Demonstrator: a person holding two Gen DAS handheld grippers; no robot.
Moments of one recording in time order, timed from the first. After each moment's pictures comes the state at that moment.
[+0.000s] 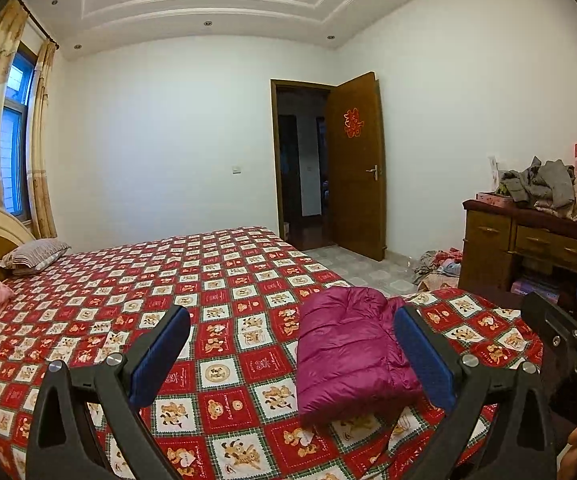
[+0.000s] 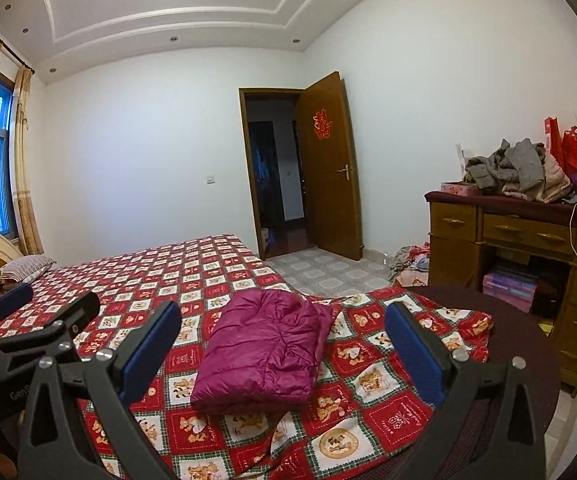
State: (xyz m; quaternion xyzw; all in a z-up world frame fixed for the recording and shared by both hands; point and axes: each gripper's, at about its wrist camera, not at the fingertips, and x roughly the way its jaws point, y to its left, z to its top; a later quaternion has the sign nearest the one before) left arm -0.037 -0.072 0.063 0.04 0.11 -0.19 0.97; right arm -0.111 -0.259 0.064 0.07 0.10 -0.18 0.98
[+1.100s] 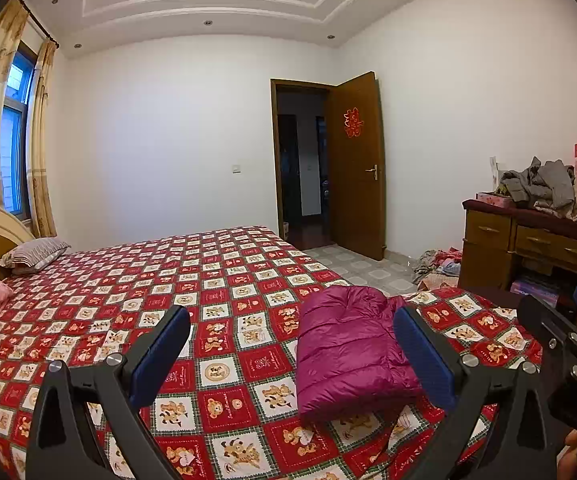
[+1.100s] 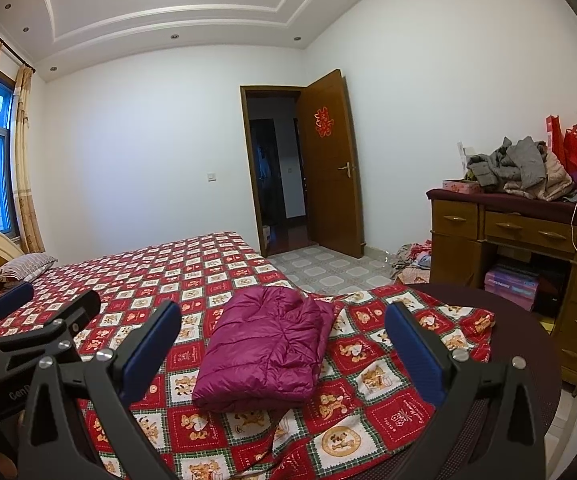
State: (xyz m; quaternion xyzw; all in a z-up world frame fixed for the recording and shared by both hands) left arm -0.040 -0.072 0.060 0.04 0.11 -0.20 0.97; right arm -0.111 -0.259 0.064 0.07 0.10 -0.18 0.98
